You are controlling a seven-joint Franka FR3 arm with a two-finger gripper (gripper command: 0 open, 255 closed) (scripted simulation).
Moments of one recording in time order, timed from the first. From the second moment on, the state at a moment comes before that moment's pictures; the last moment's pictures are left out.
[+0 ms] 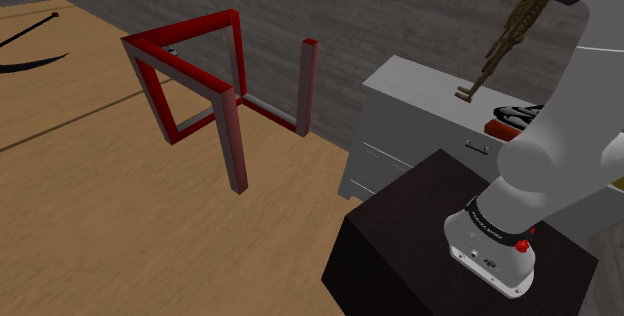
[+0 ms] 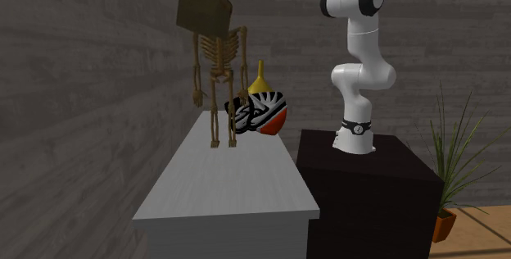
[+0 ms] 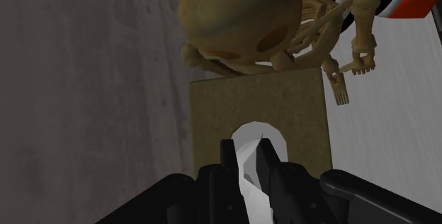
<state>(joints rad) -0.42 0.33 -0.29 -0.96 -0.48 1.44 -0.87</state>
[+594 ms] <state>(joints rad) -0.50 0.09 -0.35 -1.29 -0.50 1.61 -0.96</state>
